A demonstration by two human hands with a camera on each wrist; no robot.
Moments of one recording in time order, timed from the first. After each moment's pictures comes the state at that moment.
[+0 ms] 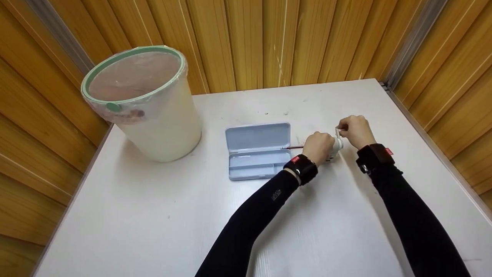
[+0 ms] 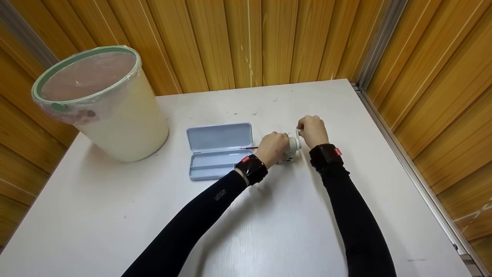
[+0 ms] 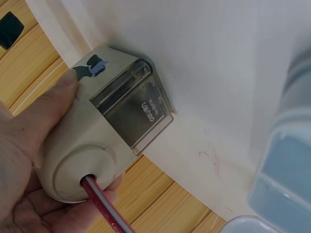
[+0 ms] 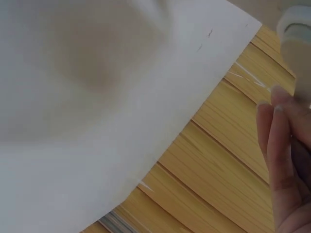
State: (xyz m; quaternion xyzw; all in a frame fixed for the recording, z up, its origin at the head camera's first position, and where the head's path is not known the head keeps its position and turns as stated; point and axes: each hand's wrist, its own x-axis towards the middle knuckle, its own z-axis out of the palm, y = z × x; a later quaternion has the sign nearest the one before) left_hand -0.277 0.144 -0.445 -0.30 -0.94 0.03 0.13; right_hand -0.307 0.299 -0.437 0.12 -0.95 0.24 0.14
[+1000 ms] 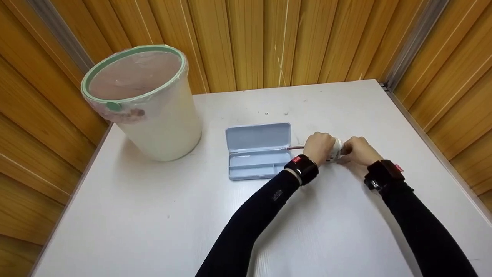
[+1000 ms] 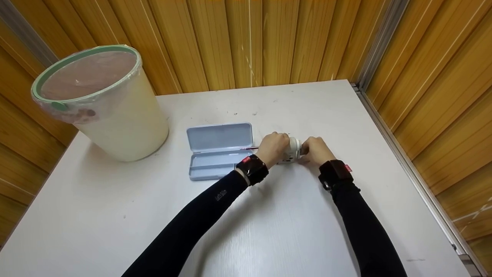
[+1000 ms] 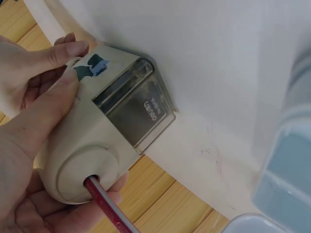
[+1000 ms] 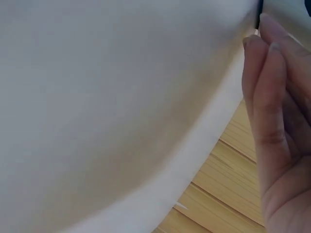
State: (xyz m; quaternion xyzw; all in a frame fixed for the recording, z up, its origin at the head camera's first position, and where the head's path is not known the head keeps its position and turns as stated) left_hand -0.276 0.146 -0.444 -0.29 -0.95 0.02 0.12; right_hand -0.278 0.319 -0.468 0.15 -0.95 0.28 -0.04
